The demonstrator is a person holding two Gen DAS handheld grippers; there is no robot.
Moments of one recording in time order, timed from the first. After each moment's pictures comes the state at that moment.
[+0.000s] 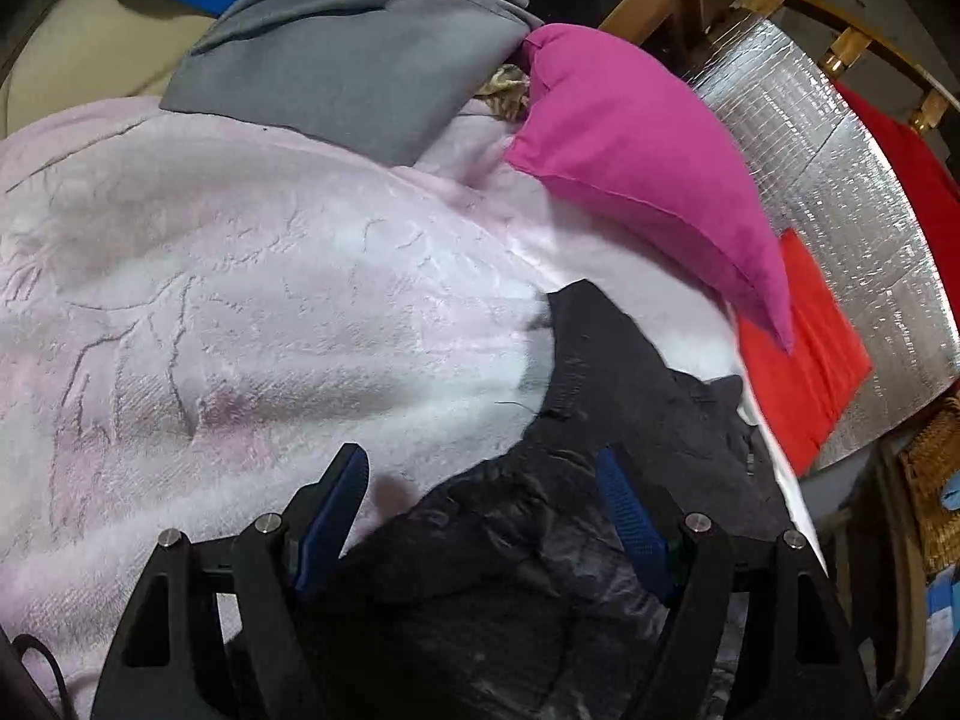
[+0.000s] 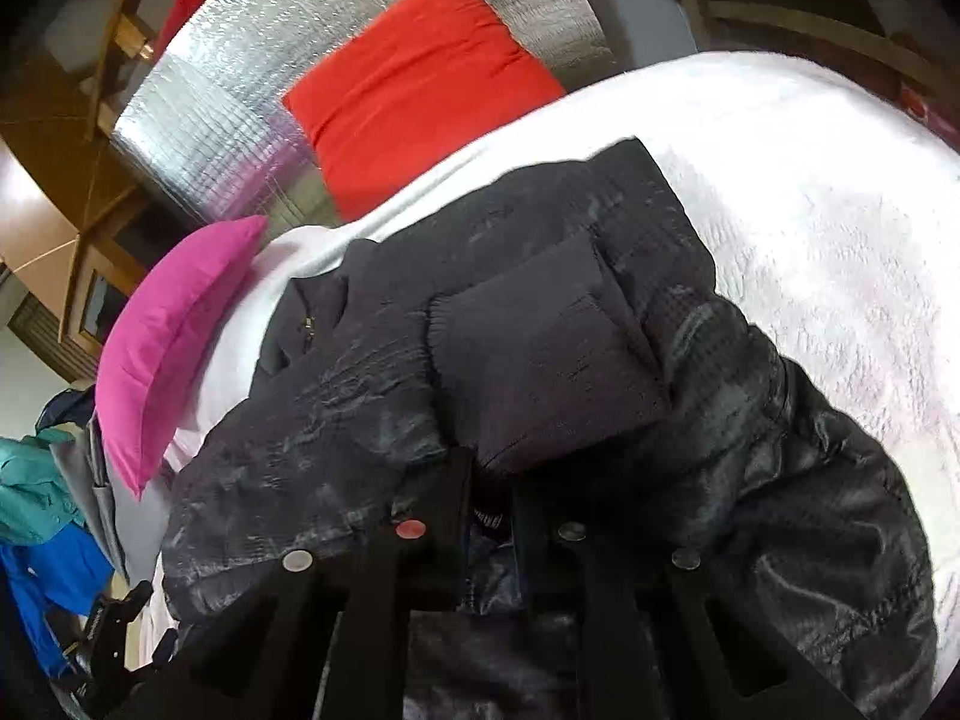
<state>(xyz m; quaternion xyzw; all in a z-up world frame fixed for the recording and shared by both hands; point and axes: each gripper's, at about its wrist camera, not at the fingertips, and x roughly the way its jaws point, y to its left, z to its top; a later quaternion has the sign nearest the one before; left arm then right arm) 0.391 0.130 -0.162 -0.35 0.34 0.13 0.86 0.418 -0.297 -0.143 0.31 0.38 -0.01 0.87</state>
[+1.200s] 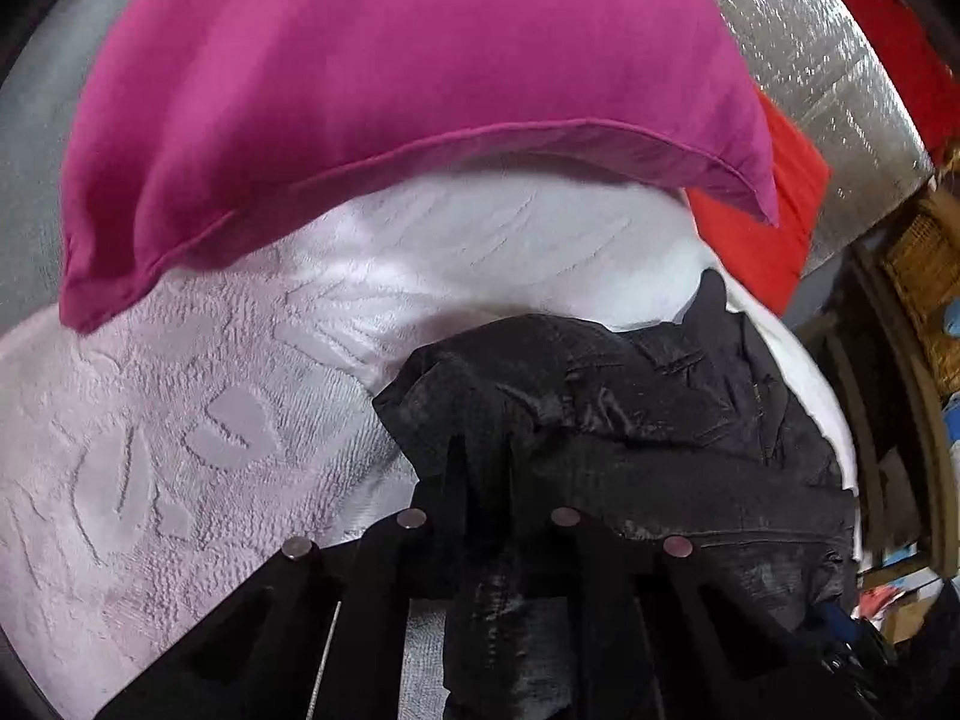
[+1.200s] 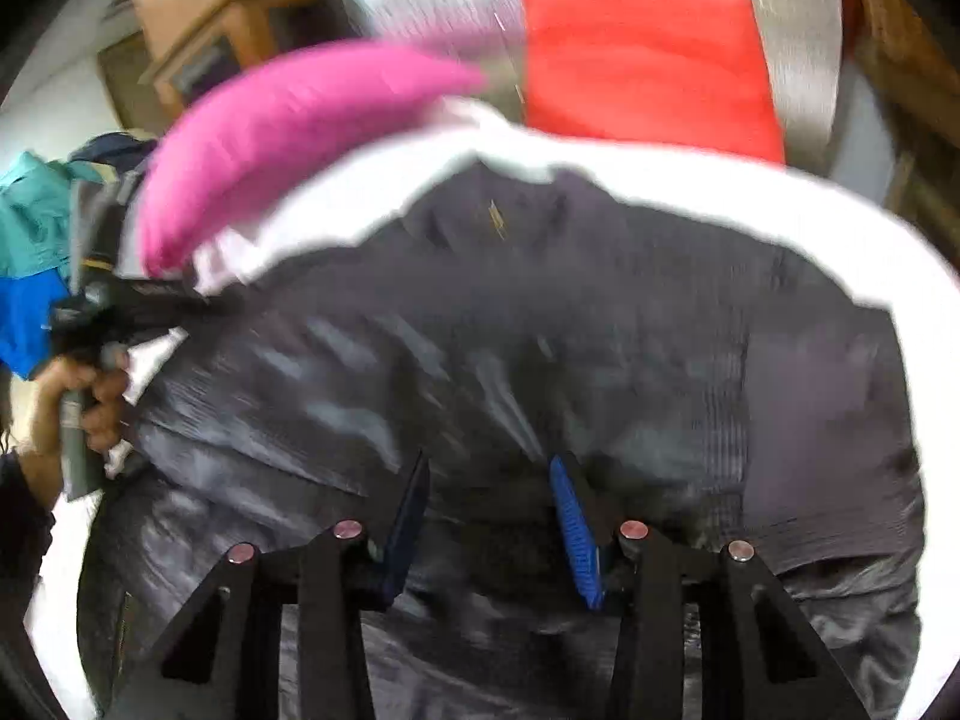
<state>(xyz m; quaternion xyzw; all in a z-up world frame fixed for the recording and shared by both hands) 0.576 0.128 -0.166 -0.21 0.48 -0.08 0.85 0.441 -0.164 -0.106 0.05 0.40 0.11 0.91</state>
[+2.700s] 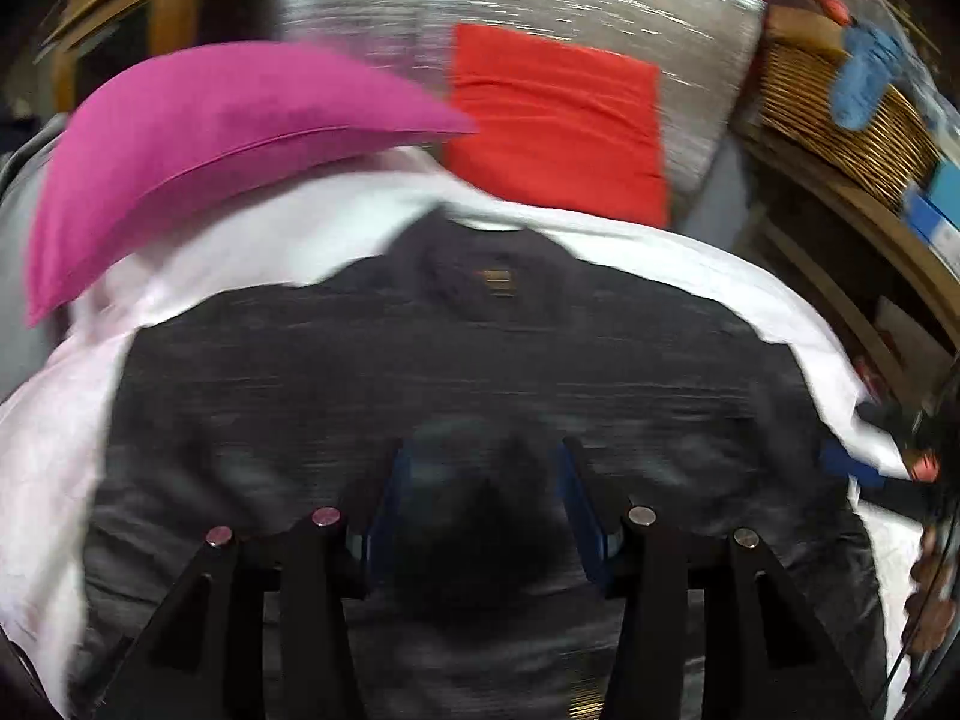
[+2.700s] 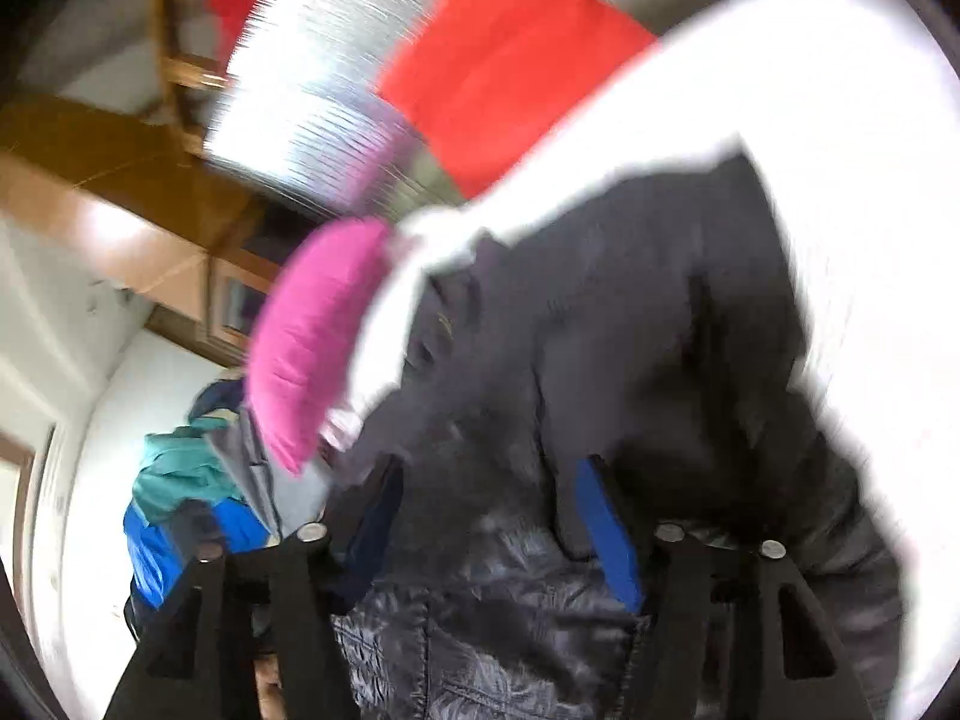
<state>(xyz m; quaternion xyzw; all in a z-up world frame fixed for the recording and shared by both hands) 0.459 -0.090 -0.113 -0.03 0.39 -0.13 0.91 0.419 -0.359 -0.120 0.39 0.35 0.18 0.83</state>
